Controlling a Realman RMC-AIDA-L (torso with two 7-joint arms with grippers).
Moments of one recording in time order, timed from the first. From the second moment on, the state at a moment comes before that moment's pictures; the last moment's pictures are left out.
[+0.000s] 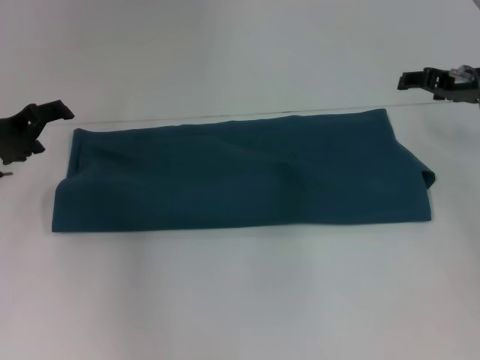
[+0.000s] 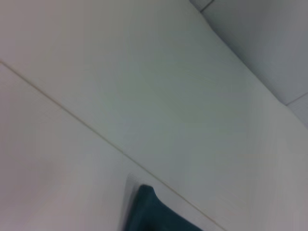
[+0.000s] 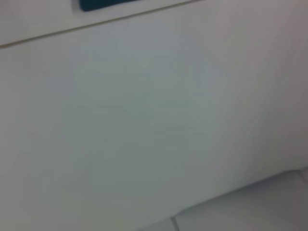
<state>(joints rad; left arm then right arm) -0.77 -1.99 0.61 0.60 2.32 0.80 -2.73 0.84 1.93 -0.72 -0.58 -2.50 -0.72 2.63</state>
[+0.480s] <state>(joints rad) -0.58 -2.02 0.61 0.78 2.08 1.15 -2.60 0.51 1.96 -0.71 -0.79 -1.80 -1.25 2.32</state>
